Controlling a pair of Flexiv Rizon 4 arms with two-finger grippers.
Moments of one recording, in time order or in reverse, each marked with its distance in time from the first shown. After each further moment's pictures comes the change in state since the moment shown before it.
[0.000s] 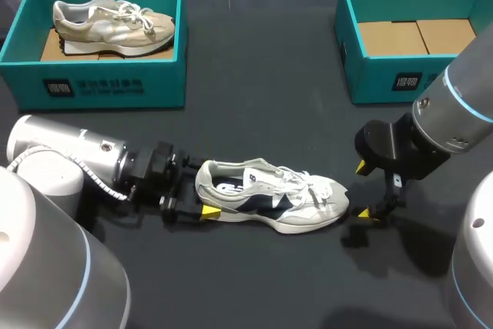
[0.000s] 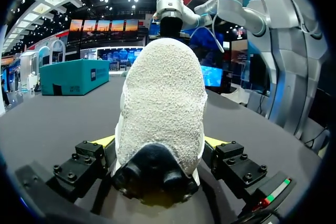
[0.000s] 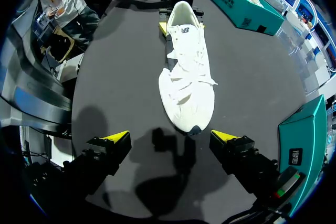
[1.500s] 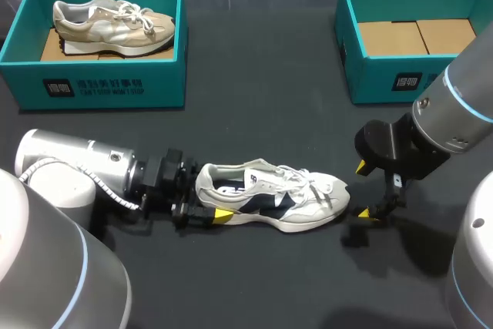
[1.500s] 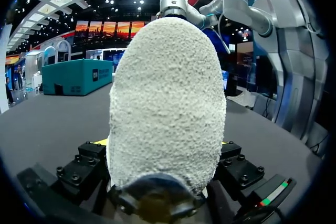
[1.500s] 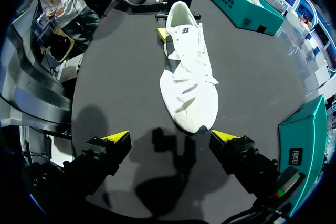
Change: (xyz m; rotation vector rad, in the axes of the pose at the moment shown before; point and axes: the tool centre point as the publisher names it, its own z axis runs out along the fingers) left arm 0.005 -0.002 0.021 0.019 -0.050 -0.018; right arm 0.000 0.000 0.000 0.000 0.000 0.000
